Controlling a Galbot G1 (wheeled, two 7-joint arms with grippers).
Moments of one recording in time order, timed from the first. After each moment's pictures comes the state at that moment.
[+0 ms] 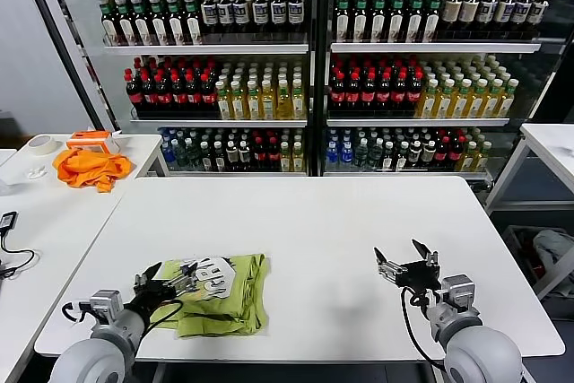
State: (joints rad) left arm 1.44 -0.93 -0.51 -2.02 -0.75 0.42 -0.22; right arm -1.34 0.98 0.44 2.16 0.56 -0.52 0.23
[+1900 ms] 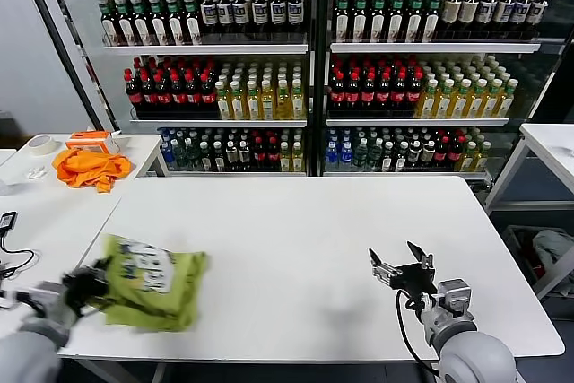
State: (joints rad) left arm 1.56 -0.76 -0.85 -2.03 -0.62 0.52 -0.14; right arm -1.35 1.00 0.41 2.18 0.56 -0.50 0.25
